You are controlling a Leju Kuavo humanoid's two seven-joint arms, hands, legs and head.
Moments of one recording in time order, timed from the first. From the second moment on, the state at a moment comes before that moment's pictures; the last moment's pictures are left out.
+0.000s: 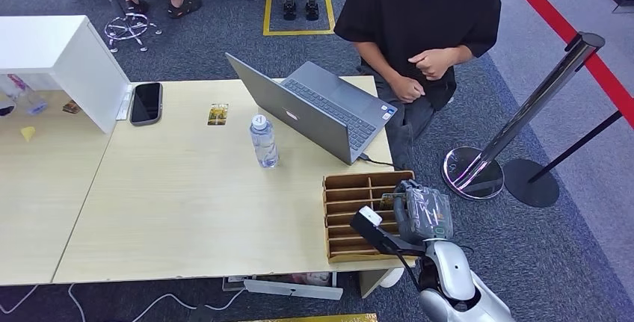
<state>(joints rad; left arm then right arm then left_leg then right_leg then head) -0.15 0.00 -1.10 -0.24 0.59 0.45 -0.06 -0.12 -0.33 0.63 -1.55 1.01 -0.36 0.50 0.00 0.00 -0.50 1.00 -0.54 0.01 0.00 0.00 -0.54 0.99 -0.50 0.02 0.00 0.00</state>
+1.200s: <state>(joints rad) -0.15 0.00 -1.10 -0.24 0.59 0.45 -0.06 -0.13 -0.40 0.58 -1.74 1.12 -0.32 0.53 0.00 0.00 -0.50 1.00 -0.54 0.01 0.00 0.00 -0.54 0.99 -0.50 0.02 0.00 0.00</state>
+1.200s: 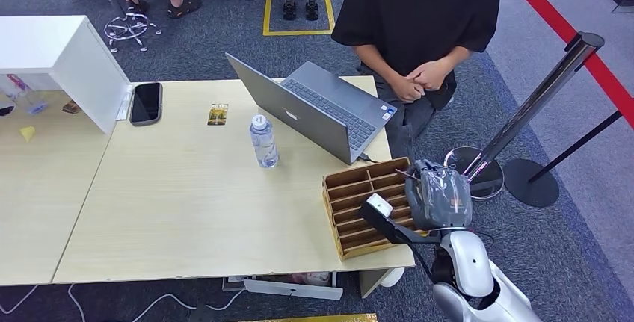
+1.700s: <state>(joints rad) -0.16 0.00 -1.10 -0.24 0.57 0.44 -0.05 -0.19 -0.45 0.51 -1.78 1.09 -0.25 0.54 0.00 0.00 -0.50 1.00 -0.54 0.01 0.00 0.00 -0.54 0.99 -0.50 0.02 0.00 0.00</state>
